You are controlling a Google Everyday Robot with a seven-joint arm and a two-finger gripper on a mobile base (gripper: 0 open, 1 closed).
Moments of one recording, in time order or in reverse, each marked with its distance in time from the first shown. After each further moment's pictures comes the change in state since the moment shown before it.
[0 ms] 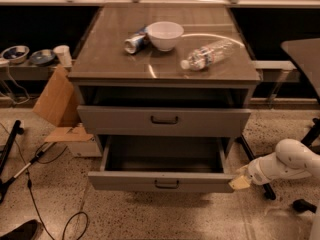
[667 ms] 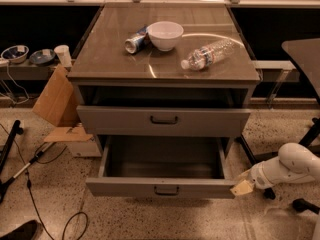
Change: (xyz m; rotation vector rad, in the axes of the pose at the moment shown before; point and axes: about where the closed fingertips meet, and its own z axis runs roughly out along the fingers) arm 0.018 0.002 -0.001 -0.005 0.008 0.025
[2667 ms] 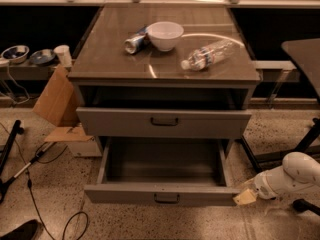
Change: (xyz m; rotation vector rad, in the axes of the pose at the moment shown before) arm 0.032 0.019 0.003 -0.018 0.018 0.046
